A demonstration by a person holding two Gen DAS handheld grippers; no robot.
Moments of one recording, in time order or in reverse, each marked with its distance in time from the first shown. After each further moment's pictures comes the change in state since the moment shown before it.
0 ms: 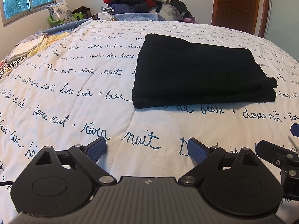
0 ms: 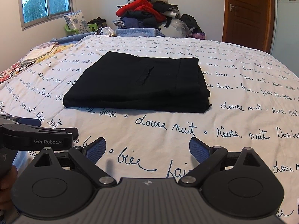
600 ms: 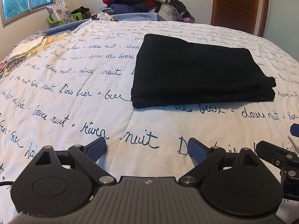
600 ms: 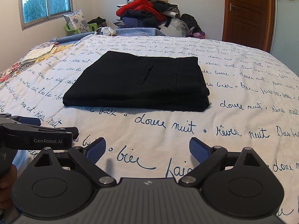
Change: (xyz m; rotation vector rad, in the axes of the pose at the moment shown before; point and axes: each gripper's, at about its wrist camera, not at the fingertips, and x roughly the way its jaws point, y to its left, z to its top) left arm 0.000 -0.001 0.000 0.003 -0.002 -0.004; right arm -0.001 -0.002 0.000 0.003 0.001 0.001
